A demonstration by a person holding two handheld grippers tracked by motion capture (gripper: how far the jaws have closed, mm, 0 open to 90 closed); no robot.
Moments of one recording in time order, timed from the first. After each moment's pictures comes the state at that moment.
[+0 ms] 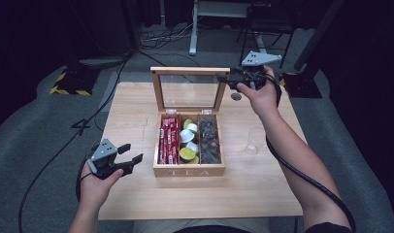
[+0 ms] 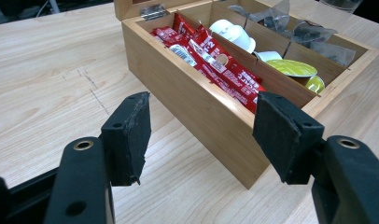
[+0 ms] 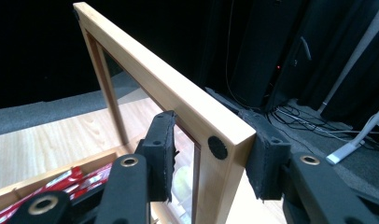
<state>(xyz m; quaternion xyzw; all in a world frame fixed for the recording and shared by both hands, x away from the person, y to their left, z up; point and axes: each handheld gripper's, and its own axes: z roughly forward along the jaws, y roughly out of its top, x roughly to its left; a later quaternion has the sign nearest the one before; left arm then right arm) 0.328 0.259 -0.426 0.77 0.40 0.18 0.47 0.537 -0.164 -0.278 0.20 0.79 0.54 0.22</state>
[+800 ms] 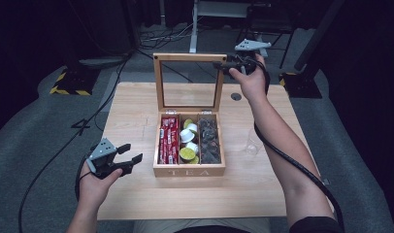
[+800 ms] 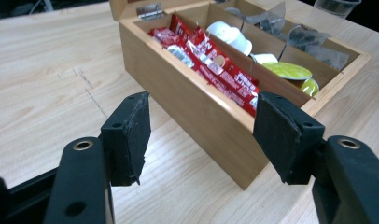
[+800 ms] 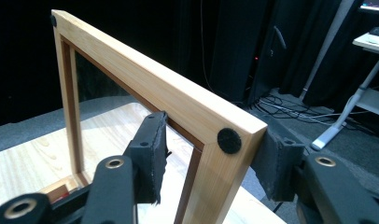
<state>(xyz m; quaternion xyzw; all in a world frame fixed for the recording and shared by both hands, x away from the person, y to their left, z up) 0.328 0.263 -0.428 0.76 0.41 0.17 0.47 0.596 -0.151 -0.284 0.26 0.77 0.54 0.23</state>
